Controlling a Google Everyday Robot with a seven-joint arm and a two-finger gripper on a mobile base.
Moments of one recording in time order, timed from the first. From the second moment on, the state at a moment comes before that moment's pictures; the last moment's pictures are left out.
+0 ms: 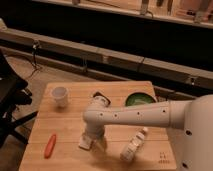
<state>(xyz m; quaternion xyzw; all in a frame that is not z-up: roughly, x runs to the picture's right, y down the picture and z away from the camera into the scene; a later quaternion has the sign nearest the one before) -0.056 0.286 0.765 -0.34 -0.23 -0.39 0.83</state>
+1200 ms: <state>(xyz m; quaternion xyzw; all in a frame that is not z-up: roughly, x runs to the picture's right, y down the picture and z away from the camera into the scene) -0.091 0.283 0.798 -0.33 -0.23 -0.44 0.81</state>
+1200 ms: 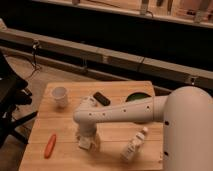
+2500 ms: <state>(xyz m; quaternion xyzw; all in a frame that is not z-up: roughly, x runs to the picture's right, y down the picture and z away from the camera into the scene) -0.073 0.252 0.778 -0.31 -0.23 -0.44 0.81</state>
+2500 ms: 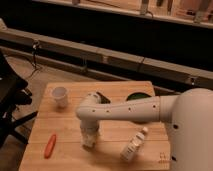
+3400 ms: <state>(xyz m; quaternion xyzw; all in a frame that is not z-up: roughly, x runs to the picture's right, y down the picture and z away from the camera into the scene) -0.043 0.216 0.768 -0.28 -0.23 -0.44 0.82</state>
